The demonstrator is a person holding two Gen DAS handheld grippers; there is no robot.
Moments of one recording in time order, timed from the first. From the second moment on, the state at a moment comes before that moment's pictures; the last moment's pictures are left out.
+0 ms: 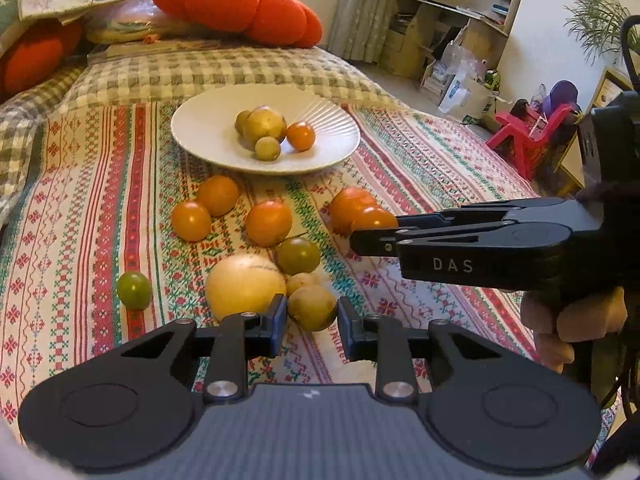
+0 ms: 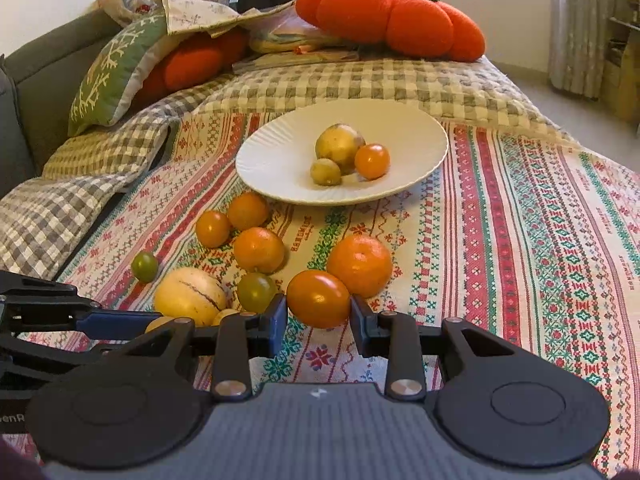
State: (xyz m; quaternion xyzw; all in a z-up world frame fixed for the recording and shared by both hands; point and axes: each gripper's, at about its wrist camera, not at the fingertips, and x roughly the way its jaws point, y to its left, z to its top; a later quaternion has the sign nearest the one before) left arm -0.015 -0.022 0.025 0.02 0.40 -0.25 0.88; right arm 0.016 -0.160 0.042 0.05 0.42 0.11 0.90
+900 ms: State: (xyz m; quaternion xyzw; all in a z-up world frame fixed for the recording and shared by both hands) left arm 0.069 -0.022 0.055 0.02 0.34 -0.24 0.91; right arm 0.056 -0.184 0.061 0.05 0.37 0.11 0.92
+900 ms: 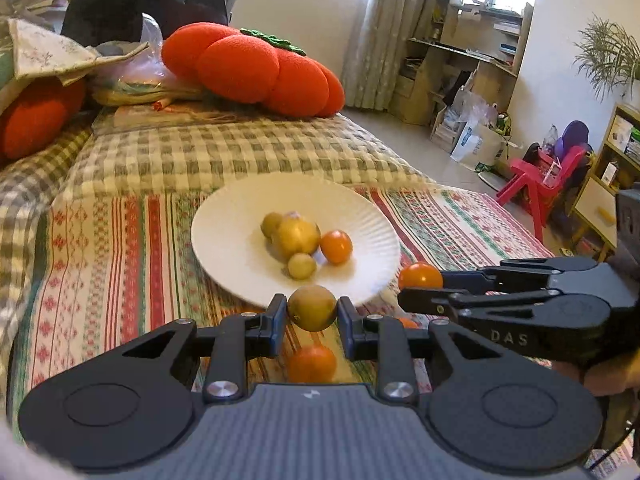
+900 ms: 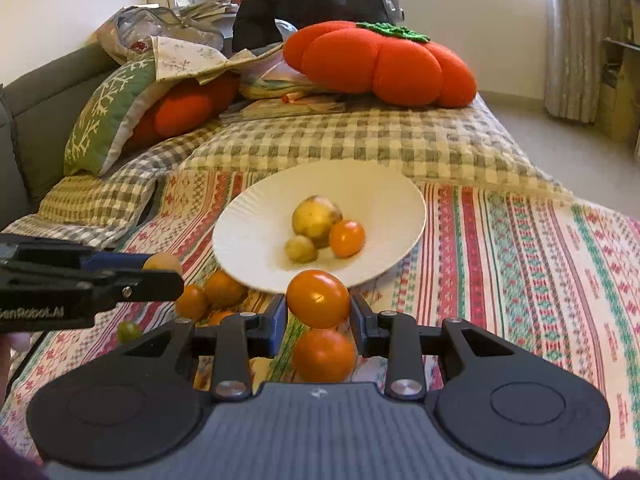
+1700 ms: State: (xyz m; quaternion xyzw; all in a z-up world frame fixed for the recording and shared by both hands) left arm 0.150 -0.037 0.024 0.07 0.35 -0.22 0.91; right arm 0.110 -0.171 0.037 -0.01 0.38 0.11 0.92
